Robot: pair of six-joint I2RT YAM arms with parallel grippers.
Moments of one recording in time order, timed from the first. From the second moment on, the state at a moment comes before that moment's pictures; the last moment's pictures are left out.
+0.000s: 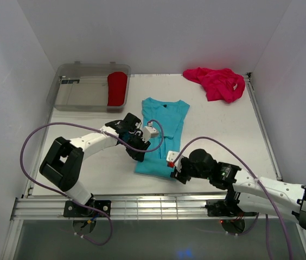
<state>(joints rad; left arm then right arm) -0.63 1.60 0.97 -0.57 0.43 0.28 1.01 0.89 0.44 -0.12 -0.16 -0.28</state>
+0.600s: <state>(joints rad) -0.58 1.59 0.97 -0.60 0.43 0.33 1.24 1.10 0.38 -0.05 0.18 -0.39</state>
